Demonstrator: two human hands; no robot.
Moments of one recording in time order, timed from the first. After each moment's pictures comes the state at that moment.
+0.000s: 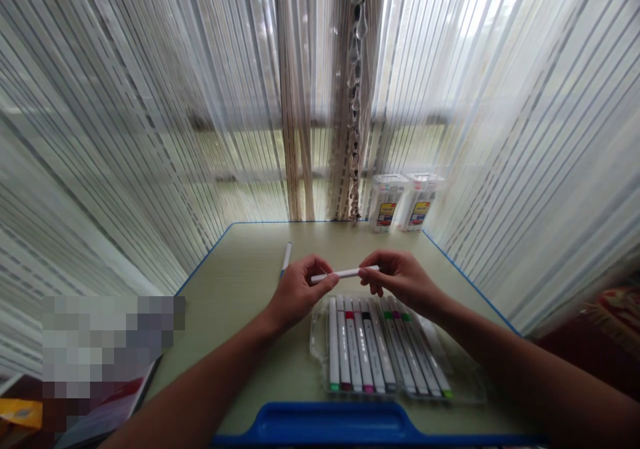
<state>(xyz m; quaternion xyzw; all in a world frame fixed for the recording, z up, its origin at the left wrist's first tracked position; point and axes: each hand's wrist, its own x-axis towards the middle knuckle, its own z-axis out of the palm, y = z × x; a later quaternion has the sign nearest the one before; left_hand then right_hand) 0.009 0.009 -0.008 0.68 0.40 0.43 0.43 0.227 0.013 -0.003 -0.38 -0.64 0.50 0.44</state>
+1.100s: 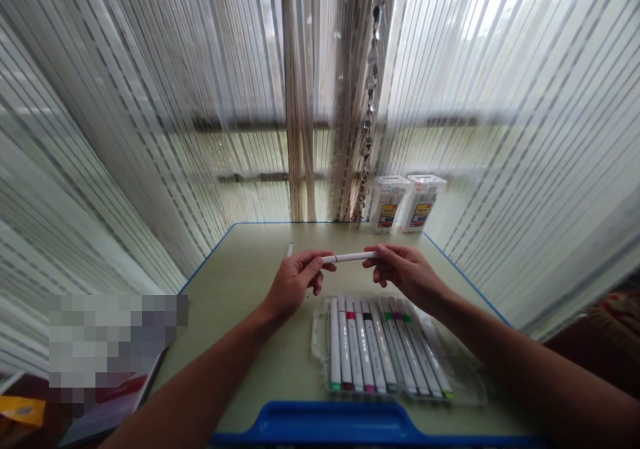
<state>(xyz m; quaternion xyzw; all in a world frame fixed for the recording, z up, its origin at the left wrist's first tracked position) 0.005 0.015 -0.006 0.56 0.35 0.50 0.56 0.231 0.024 -0.005 -0.36 -0.49 0.61 0.52</state>
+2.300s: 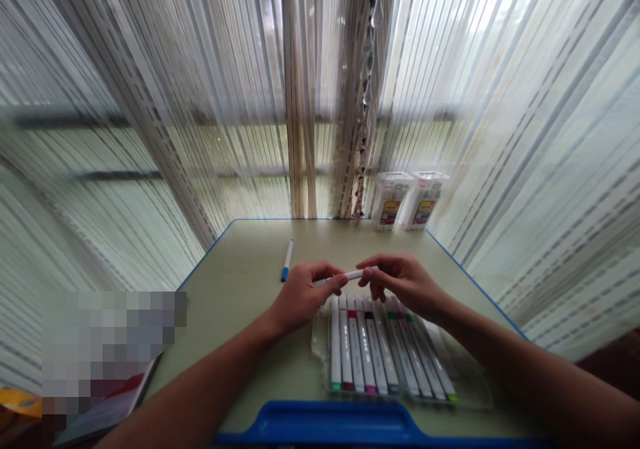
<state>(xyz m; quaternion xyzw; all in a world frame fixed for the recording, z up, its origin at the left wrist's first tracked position) 0.011 0.002 -0.001 0.72 0.40 0.39 0.41 0.225 0.008 -0.005 -0.36 -0.64 0.53 0.43</state>
